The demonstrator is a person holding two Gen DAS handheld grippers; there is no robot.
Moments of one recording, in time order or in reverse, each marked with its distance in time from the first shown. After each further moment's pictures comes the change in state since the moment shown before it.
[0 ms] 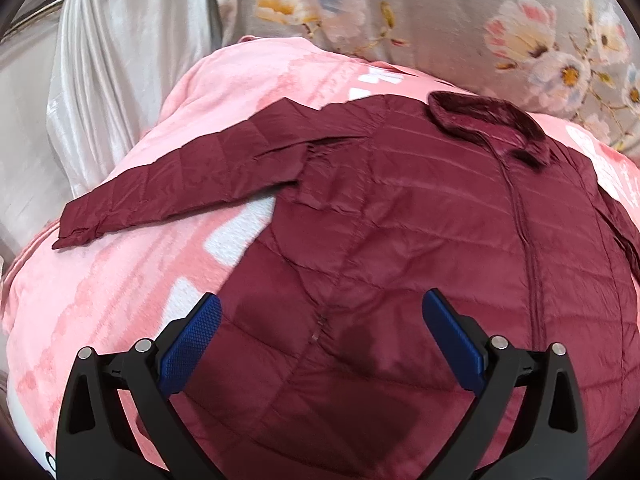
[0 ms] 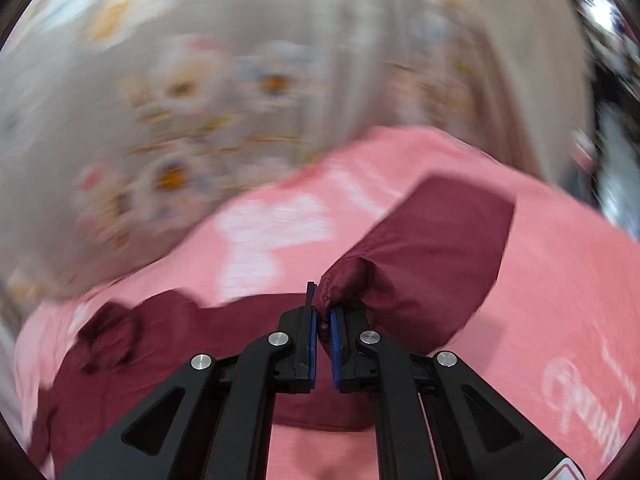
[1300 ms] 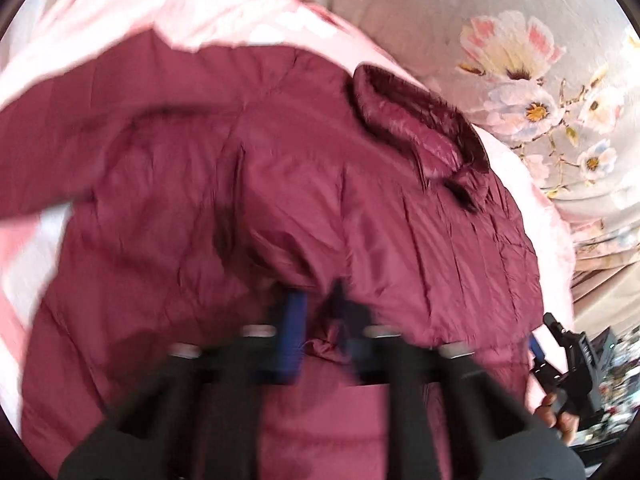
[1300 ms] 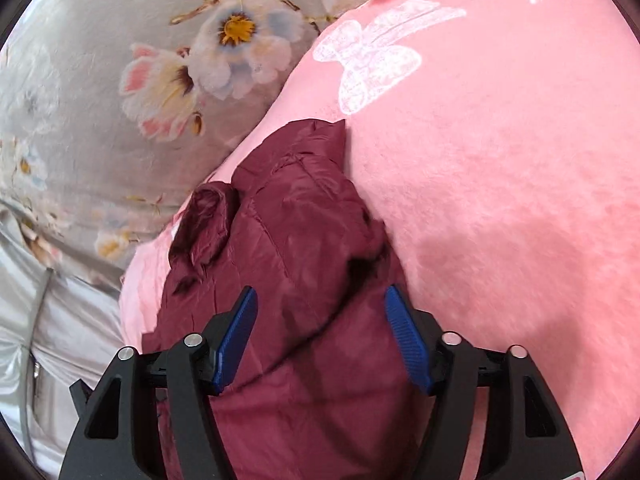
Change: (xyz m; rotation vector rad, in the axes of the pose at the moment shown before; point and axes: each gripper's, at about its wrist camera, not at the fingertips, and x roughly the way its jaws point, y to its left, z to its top) left arm 0.098 -0.057 0.081 -0.159 0.235 -0.457; right arm 0.143 0.038 -0.096 0.365 0.440 0.366
